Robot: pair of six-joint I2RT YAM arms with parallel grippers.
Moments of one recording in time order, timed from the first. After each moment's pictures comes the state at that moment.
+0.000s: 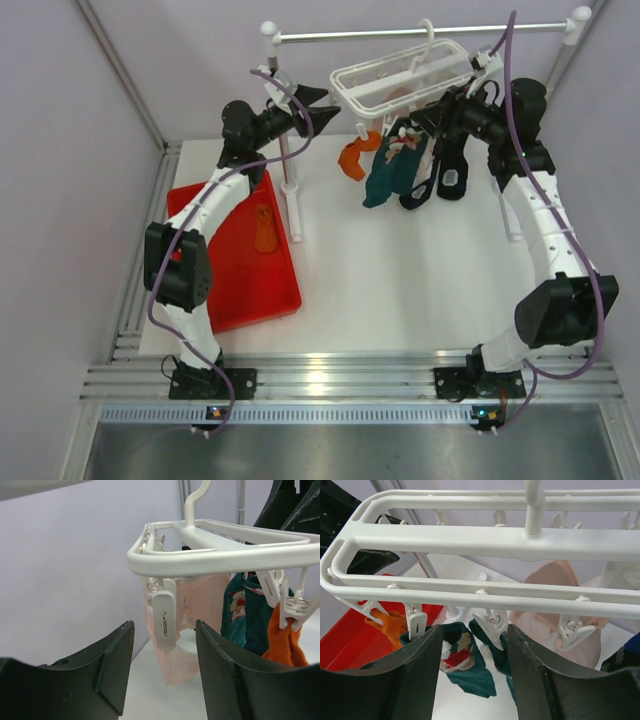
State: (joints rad) left arm -0.31 1.87 1.62 0.68 0.75 -0.11; right arm 0.07 1.54 1.59 -0.09 -0.68 0.17
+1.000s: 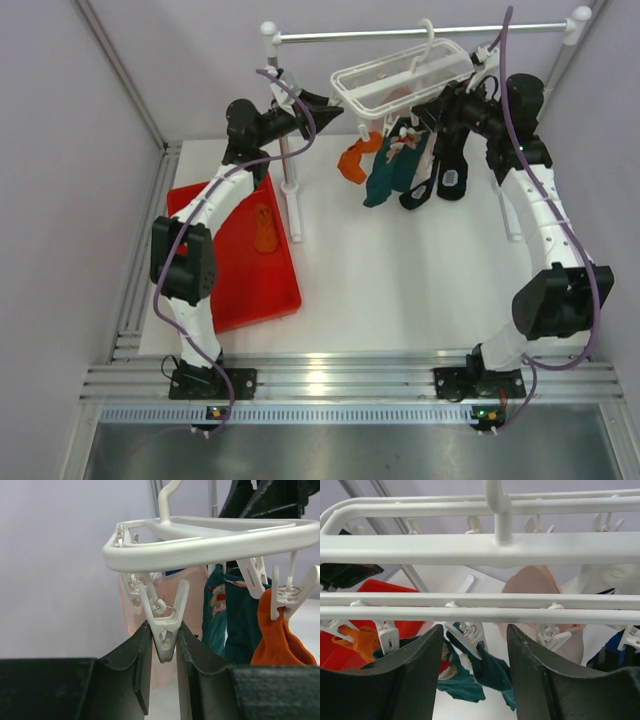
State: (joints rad) left arm -0.31 1.94 1.68 0.71 0.86 -0.17; right arm 0.07 1.58 1.63 -0.10 -0.65 0.16
